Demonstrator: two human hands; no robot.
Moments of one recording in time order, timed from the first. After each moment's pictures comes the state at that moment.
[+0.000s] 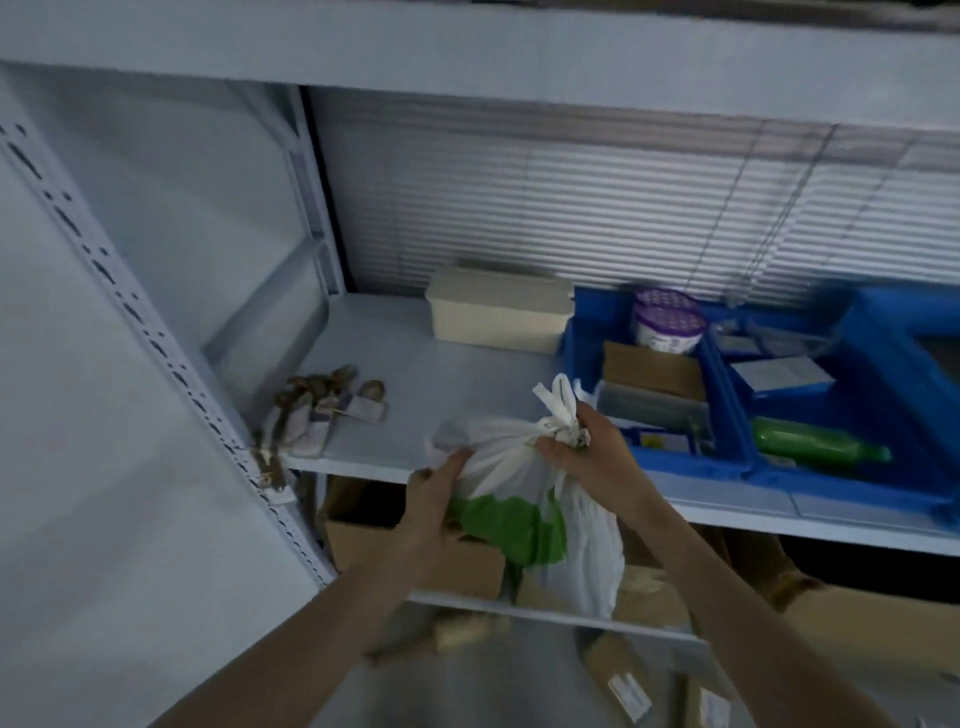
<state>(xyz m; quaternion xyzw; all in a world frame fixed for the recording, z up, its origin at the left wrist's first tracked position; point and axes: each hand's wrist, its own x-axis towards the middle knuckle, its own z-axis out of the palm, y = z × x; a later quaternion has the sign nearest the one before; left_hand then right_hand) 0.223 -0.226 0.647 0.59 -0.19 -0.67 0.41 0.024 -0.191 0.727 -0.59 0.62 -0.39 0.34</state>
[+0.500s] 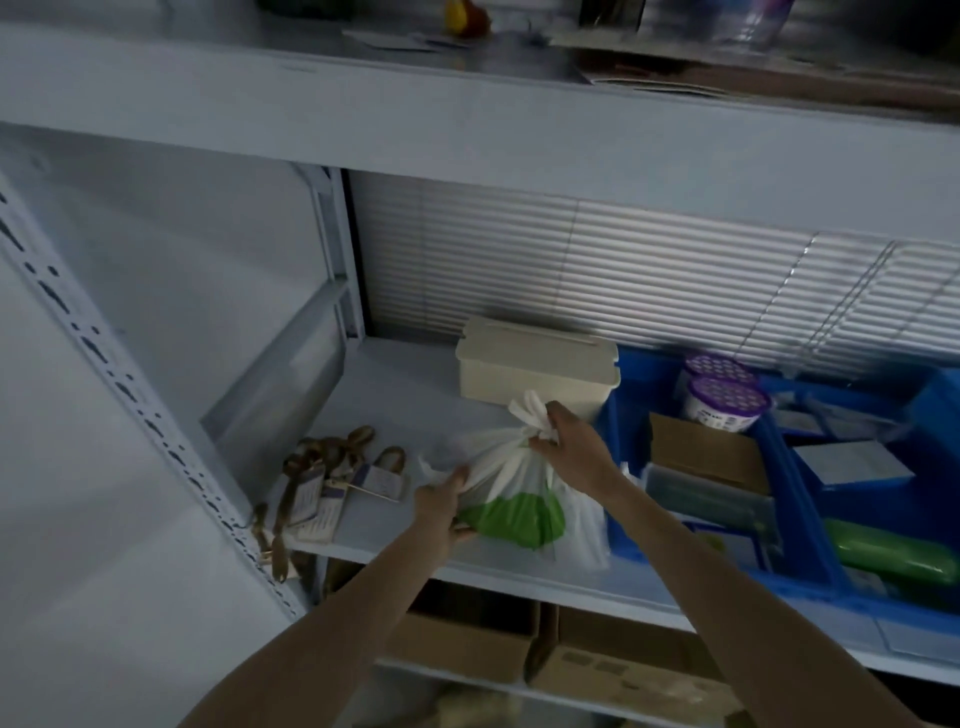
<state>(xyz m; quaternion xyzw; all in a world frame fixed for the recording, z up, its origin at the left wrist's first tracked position) 0.247 -0.382 0.619 0.58 -0.14 -0.68 0.42 0.057 -0.390 0.711 -0.69 0.65 -0.24 0.21</state>
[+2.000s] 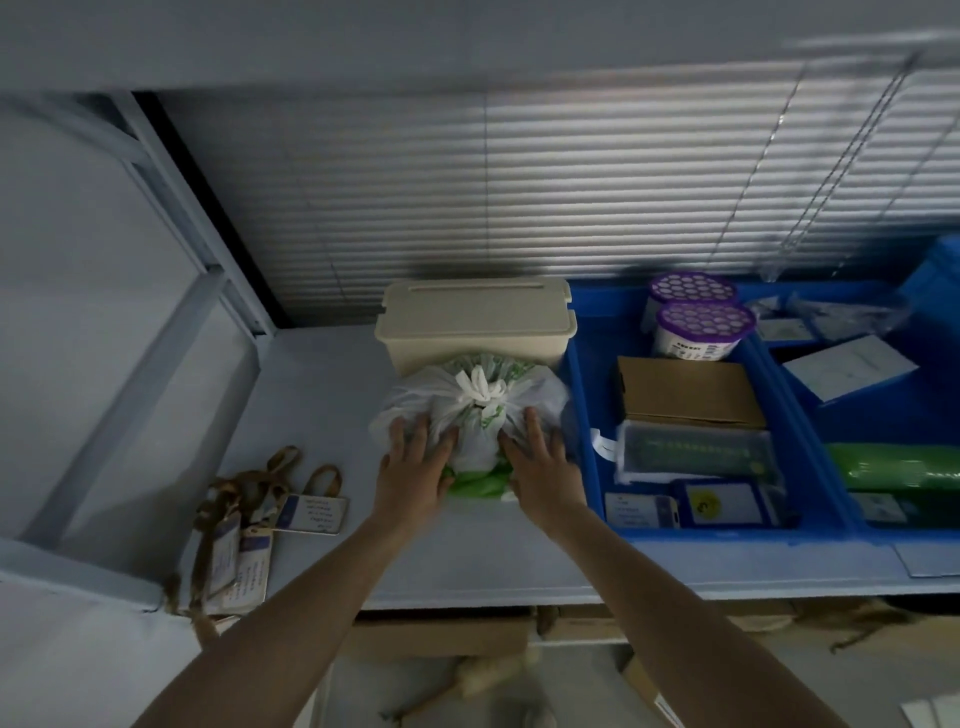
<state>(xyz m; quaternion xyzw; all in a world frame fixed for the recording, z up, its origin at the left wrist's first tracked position) 0.223 -0.482 0.536 0.53 -0.85 -0.04 0.02 0.018 -0.417 0.562 -0.67 0.73 0.02 0.13</state>
